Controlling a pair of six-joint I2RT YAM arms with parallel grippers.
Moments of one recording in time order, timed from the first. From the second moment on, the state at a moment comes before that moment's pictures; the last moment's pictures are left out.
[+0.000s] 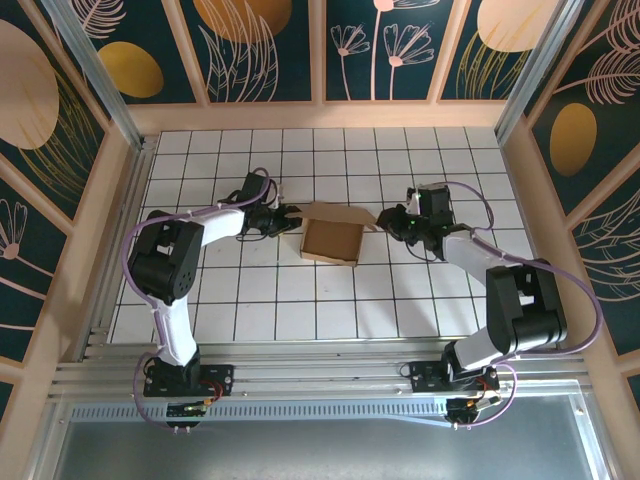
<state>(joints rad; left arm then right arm) -0.39 1.94 1.16 -0.16 0.45 -0.63 0.24 1.50 0.78 -0.01 -0.48 0.77</state>
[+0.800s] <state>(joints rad) -0.41 1.94 1.16 -0.16 0.44 -0.64 0.07 1.19 0.65 0.14 -0.25 0.29</state>
